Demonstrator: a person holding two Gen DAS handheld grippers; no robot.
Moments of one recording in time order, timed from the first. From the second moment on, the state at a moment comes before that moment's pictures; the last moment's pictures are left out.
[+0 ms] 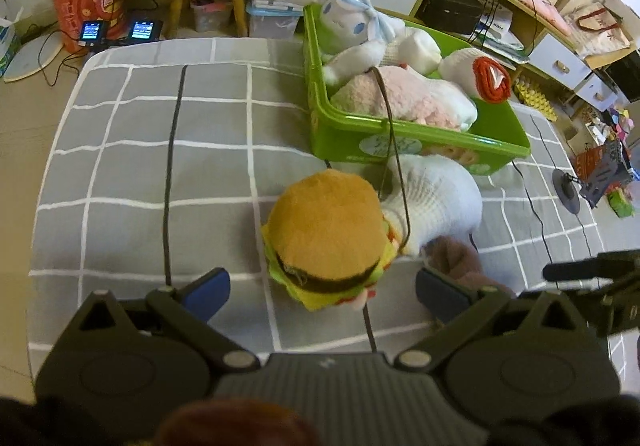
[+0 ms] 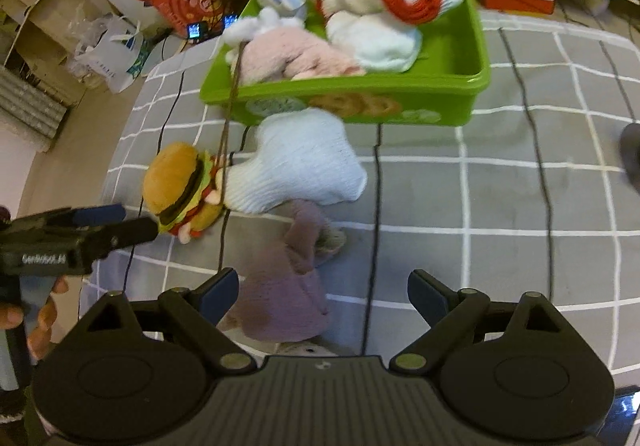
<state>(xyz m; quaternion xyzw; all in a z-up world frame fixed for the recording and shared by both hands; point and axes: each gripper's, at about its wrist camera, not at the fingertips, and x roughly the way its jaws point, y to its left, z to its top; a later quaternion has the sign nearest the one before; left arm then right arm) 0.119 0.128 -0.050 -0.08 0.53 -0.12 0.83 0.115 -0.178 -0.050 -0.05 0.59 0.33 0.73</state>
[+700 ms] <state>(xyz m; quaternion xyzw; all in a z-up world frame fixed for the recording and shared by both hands) 0.133 0.111 -0.089 -0.04 0.53 -0.15 0.84 0.098 -0.150 -0.094 -0.08 0.62 0.34 0.70</state>
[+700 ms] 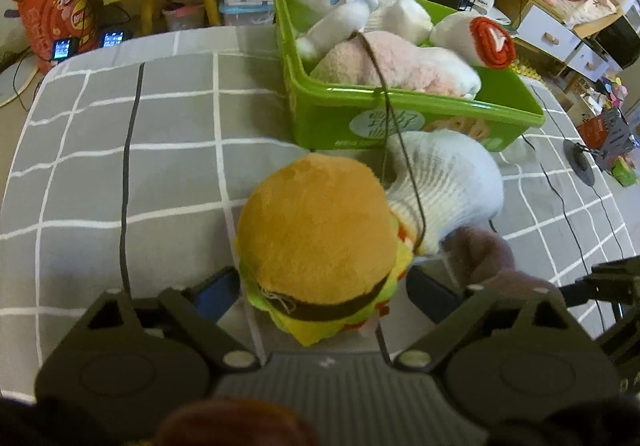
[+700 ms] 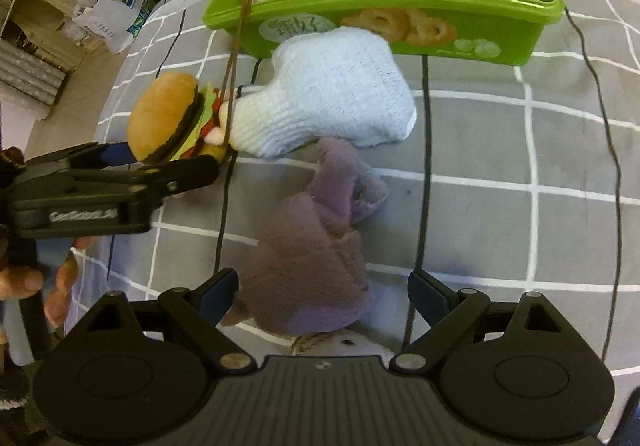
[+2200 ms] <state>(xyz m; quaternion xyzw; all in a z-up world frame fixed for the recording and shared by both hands) 0.125 0.147 -0.030 -0.10 0.47 -0.15 0.86 0.124 -0.172 -0.019 -0.02 0.55 0.36 0.75</state>
